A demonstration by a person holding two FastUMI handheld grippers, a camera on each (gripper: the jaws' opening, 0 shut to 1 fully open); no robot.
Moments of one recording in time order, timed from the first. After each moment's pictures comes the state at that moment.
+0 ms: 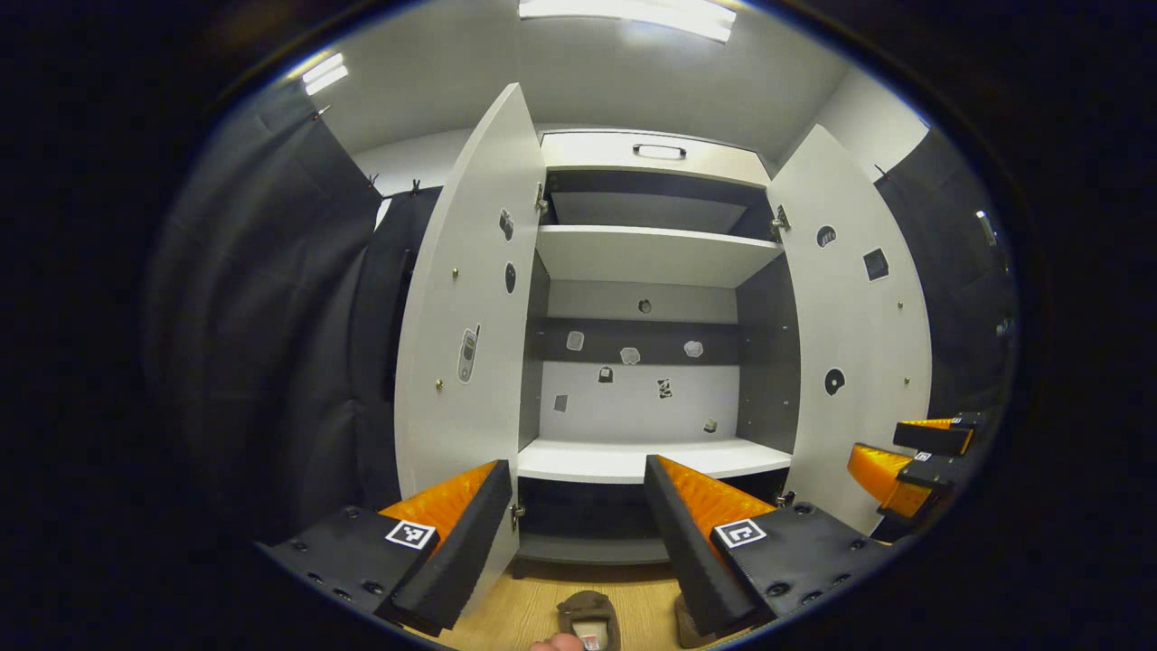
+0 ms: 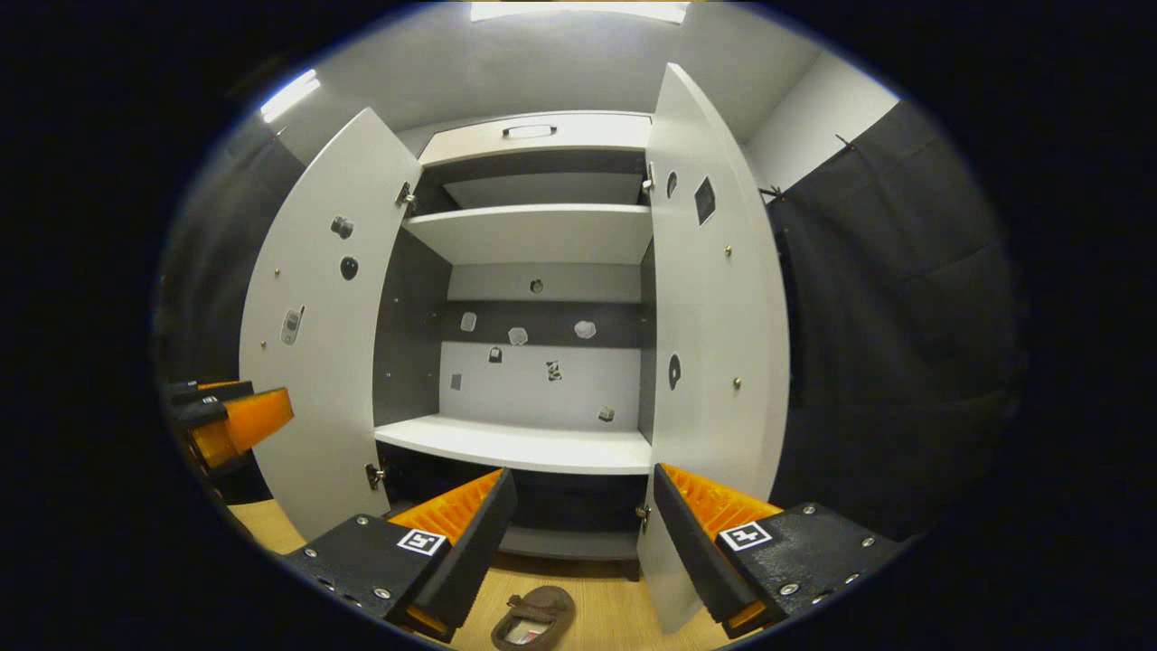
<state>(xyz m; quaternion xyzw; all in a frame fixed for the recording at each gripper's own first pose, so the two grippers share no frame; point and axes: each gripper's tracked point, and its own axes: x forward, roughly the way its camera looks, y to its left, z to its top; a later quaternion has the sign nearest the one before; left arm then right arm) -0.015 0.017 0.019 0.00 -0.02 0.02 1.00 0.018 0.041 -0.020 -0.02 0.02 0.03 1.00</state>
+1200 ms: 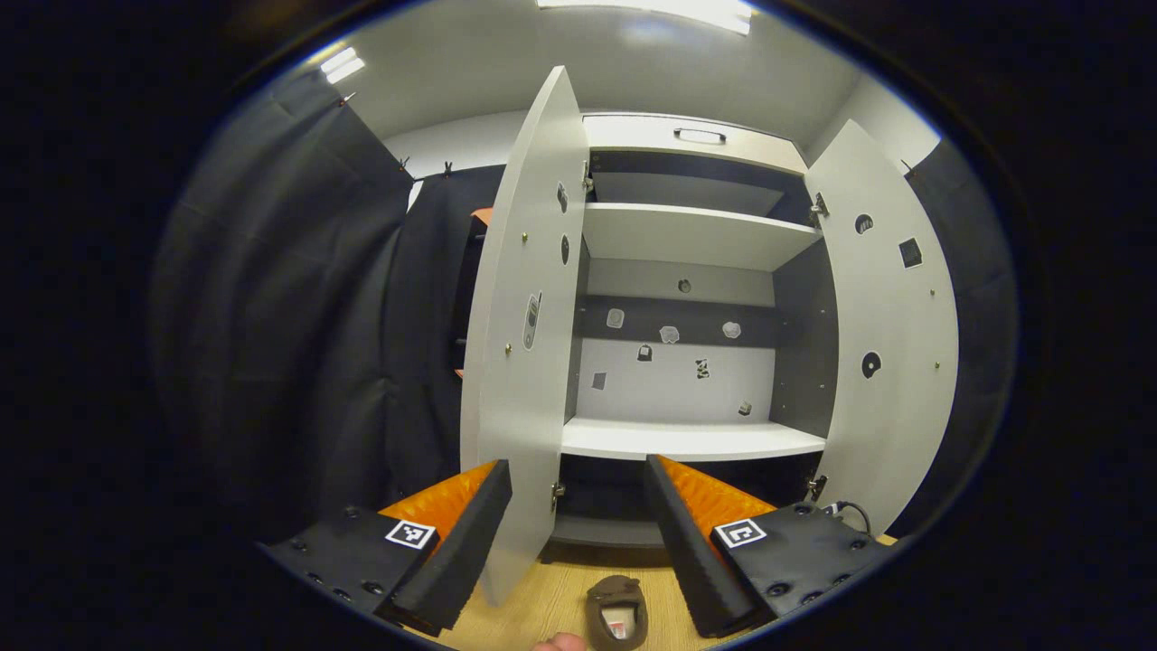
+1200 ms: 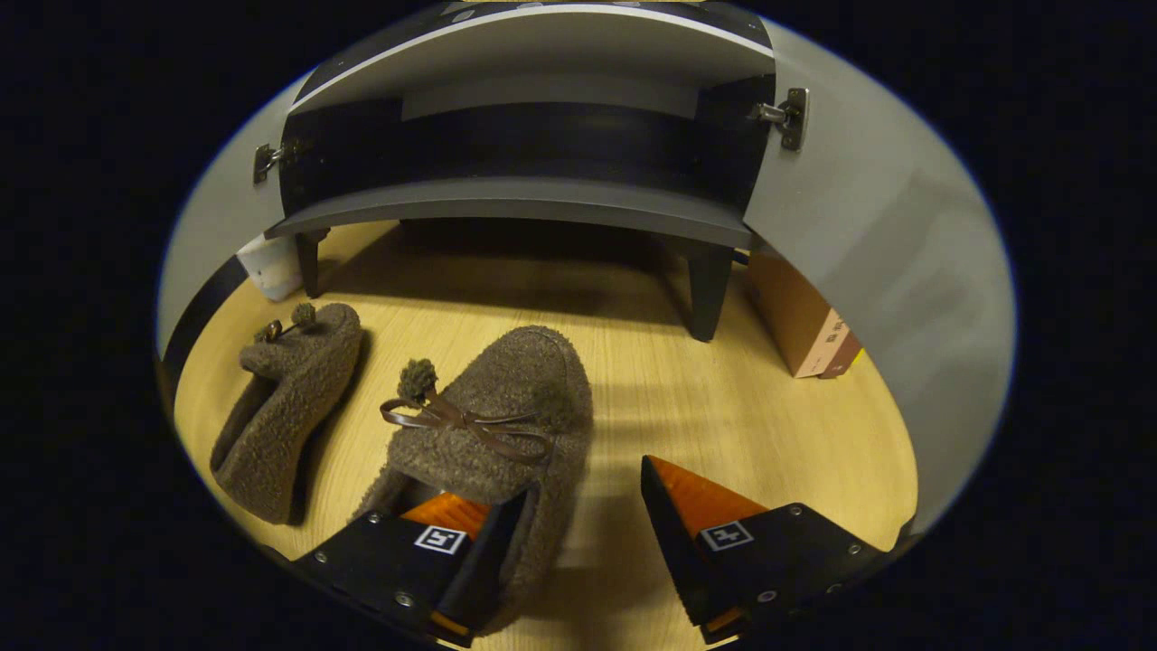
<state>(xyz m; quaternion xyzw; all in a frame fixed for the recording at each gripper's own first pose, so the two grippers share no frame) -0.026 0.060 -0.005 0.00 0.02 0.07 1.00 0.053 0.053 -0.410 -0.04 0.42 0.03 0.90</state>
